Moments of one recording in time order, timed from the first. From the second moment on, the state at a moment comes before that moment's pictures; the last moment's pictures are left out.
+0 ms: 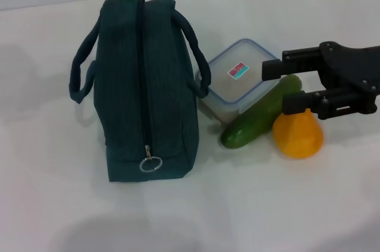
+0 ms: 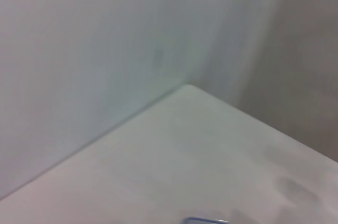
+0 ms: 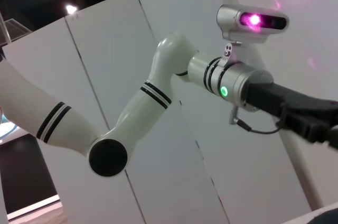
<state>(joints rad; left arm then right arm) -0.71 -2.03 1.01 1.46 2.08 1.62 -2.49 0.55 1.77 -1.37 -0.48 -1.16 -1.93 1.41</state>
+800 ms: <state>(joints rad) -0.71 -2.02 1.00 1.35 2.27 1.68 -2.63 0.55 1.77 -1.37 -0.48 -1.16 -1.91 1.39</state>
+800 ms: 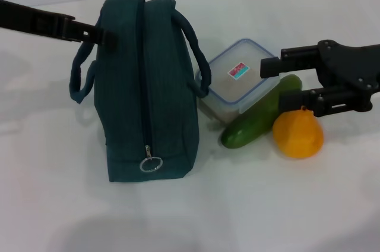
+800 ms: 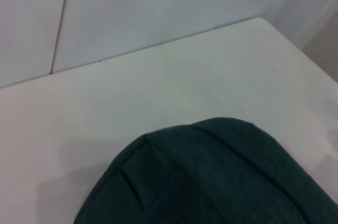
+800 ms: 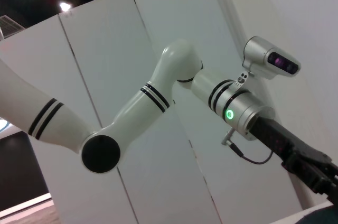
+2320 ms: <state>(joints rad) -0.74 -2.01 0.93 1.16 2.20 1.69 -2.59 0.51 1.81 -1.25 -0.46 -1.16 -1.88 1.40</state>
